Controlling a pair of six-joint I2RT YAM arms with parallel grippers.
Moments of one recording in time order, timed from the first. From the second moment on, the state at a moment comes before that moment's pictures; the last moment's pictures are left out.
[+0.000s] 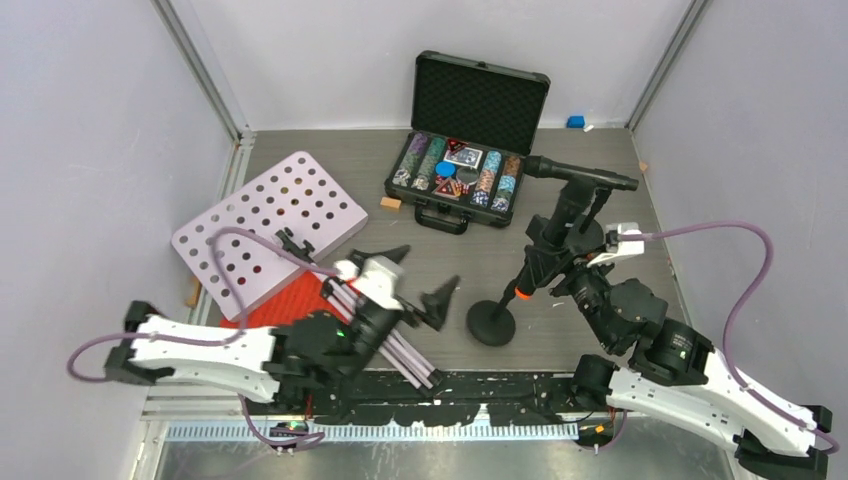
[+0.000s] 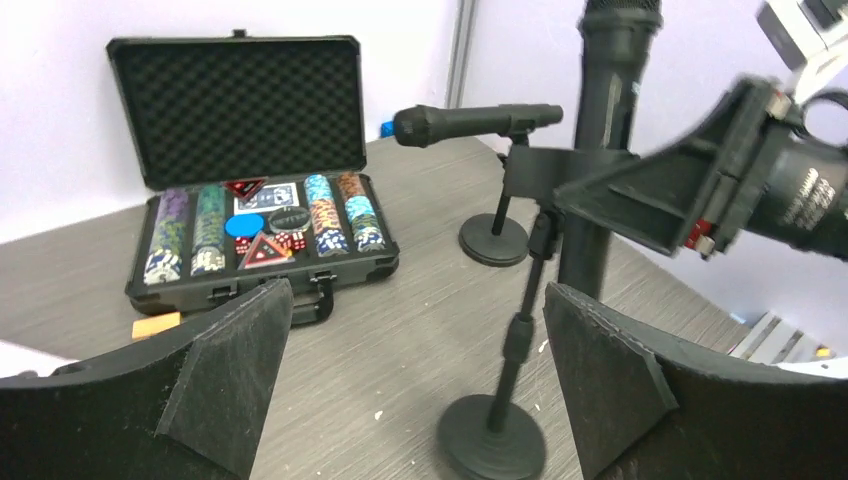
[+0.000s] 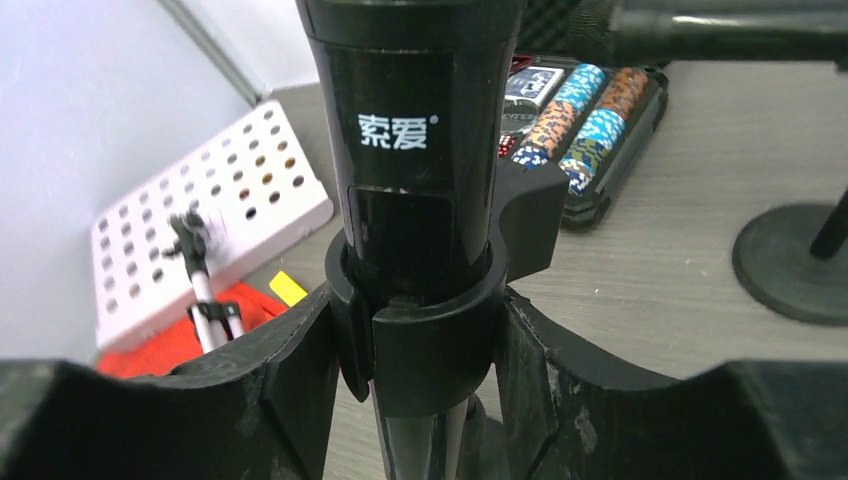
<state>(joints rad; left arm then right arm) -1.70 1.00 0.85 0.47 -1.01 0.21 1.04 0.41 0.74 -0.42 0.76 0.52</state>
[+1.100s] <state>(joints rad) -1.13 0.79 0.83 -0.21 -0.14 -0.33 0.98 0.73 0.85 -0.27 -0.06 -0.14</state>
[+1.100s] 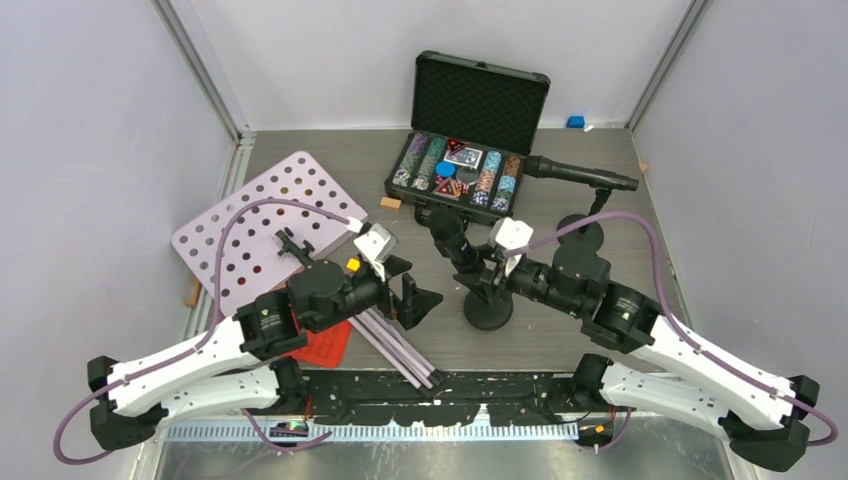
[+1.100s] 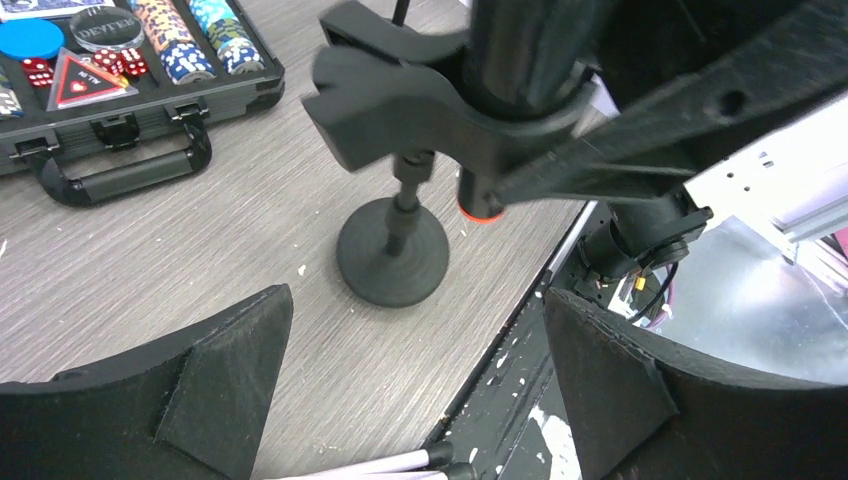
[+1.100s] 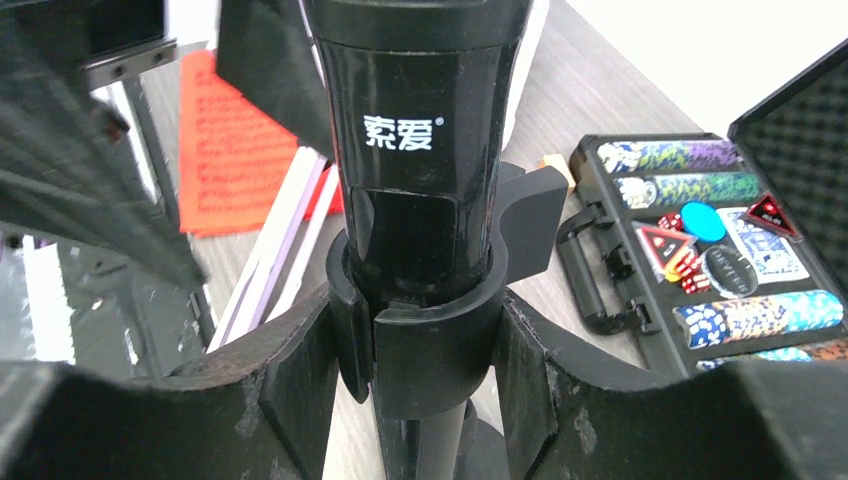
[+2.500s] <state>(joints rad) -1.10 0.83 0.79 -0.21 -0.16 -0.36 0.88 0.40 0.58 -0.19 0.02 0.16</state>
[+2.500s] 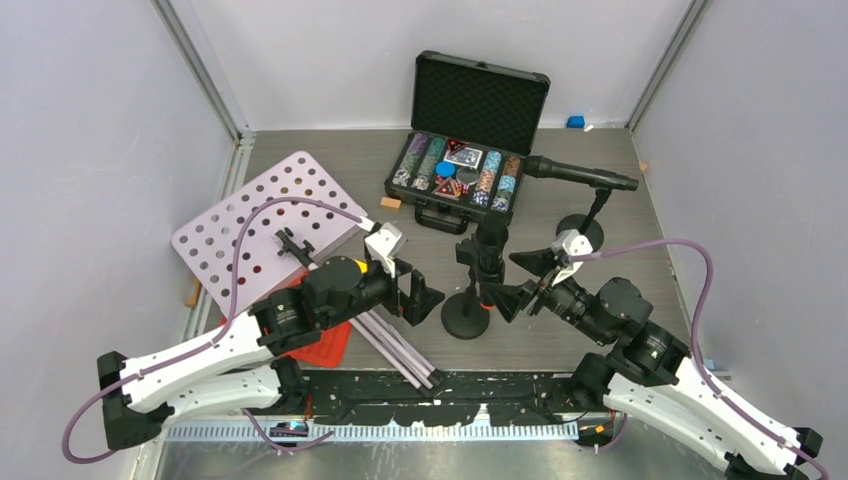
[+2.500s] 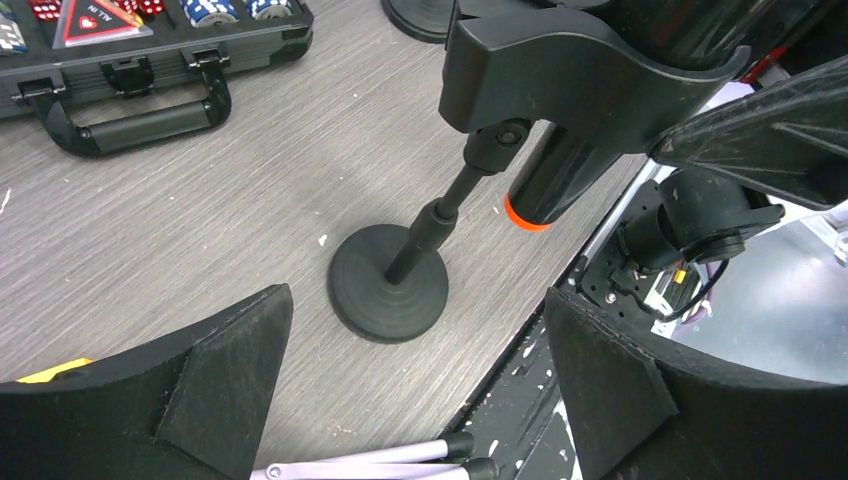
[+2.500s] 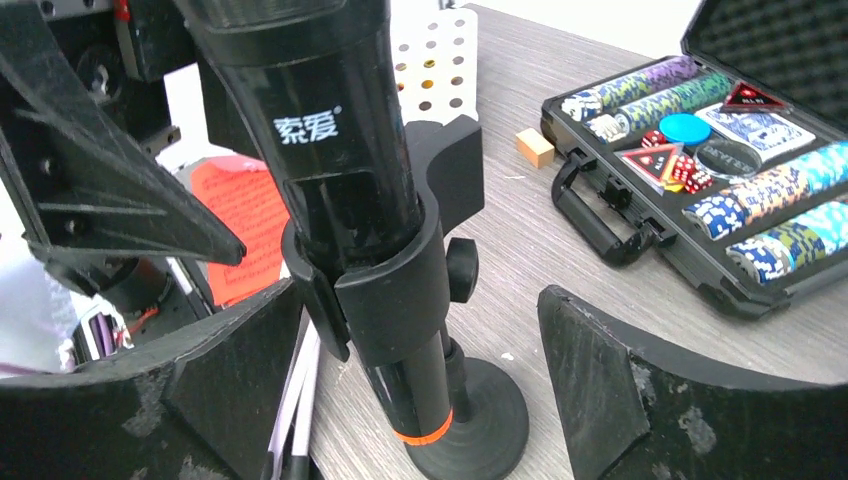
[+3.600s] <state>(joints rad) -1.05 0.85 0.78 -0.15 -0.05 -0.39 1.28 0.59 0.60 -0.08 0.48 0.11</state>
